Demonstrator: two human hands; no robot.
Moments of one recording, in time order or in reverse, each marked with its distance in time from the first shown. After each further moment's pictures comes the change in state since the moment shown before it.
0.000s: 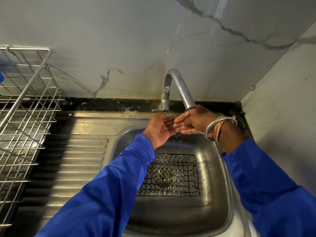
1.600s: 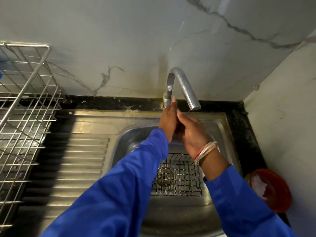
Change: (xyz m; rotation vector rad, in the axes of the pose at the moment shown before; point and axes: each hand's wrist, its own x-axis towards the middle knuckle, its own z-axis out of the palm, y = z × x) left_hand 0.006 -0.004 0.031 0.407 0.072 0.325; right_hand 0.012 0.039 0.055 0.550 0.191 -0.356
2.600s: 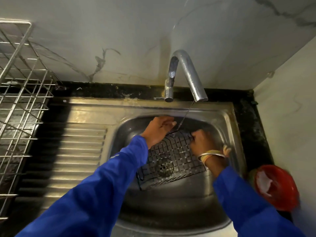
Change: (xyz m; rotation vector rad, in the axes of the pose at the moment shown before) left_hand 0.007 -0.060 -0.068 0.620 -0.197 0.070; right_hand 0.017 0.078 -0.067 -1.390 0.003 0.041
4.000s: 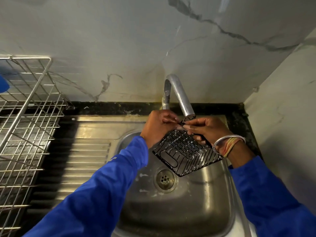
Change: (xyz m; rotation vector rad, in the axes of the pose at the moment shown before) left_hand -0.021 0.087 -0.022 0.041 0.180 0.303; right_hand -0.010 -0.017 -0.115 1.065 -0.256 -0.037
